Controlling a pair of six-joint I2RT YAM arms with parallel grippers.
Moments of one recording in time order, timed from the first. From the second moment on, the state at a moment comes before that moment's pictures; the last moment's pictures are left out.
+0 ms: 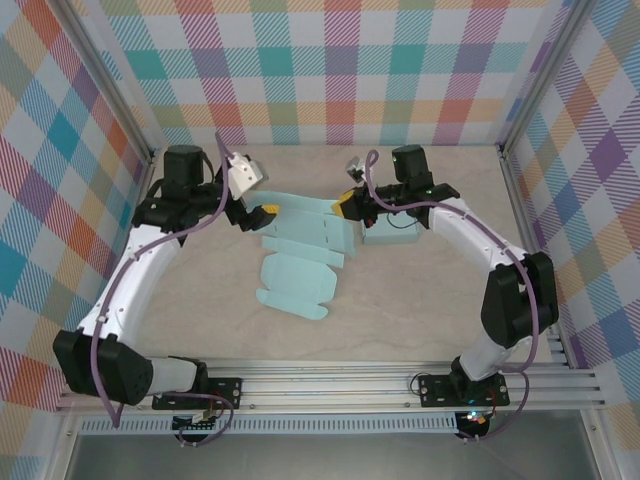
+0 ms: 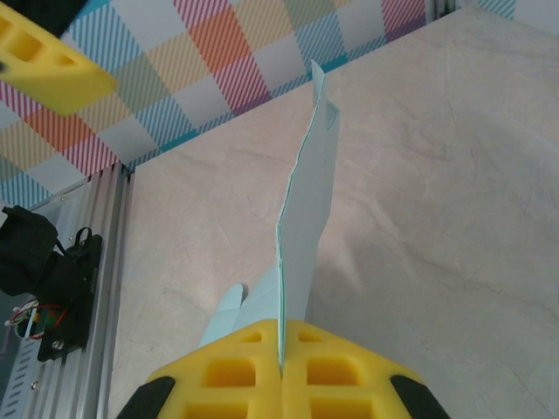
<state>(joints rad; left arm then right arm) -0.19 1.33 1.35 -0.61 0.61 0.72 0.40 1.64 1.34 -0.36 -0.96 -0.23</state>
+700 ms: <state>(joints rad) -0.19 1.68 1.67 -1.00 0.53 0.97 0.41 1.63 1.41 -0.42 -0.99 -0.27</state>
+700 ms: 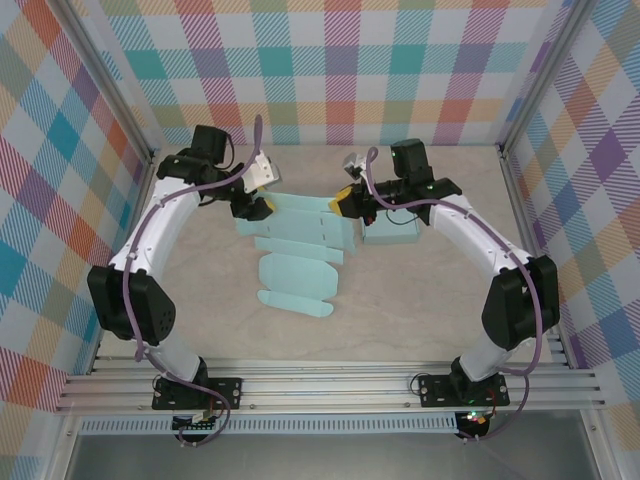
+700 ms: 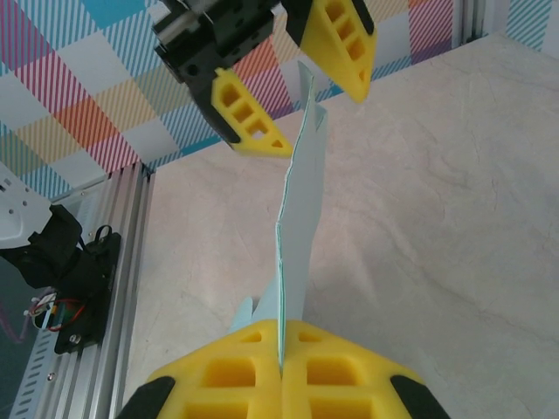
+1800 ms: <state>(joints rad) -0.58 1.57 1.20 -0.51 -0.09 0.89 0.41 1.49 1.30 -0.57 -0.35 0.21</state>
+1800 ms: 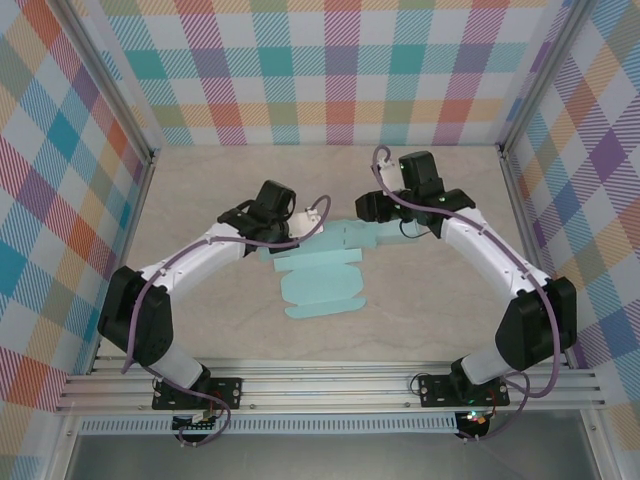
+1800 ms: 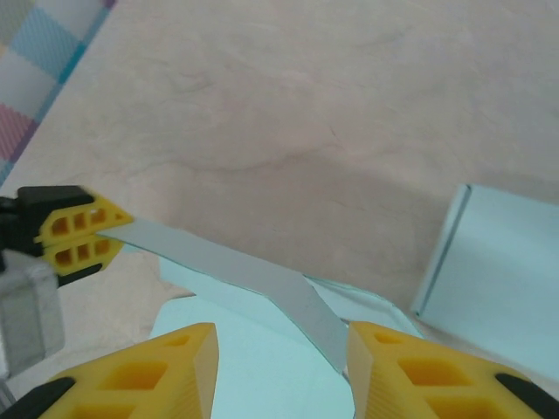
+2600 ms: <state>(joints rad) -0.82 1.57 0.83 0.20 -0.45 1.03 0.41 1.45 1.11 -0.55 -0.35 0.56</state>
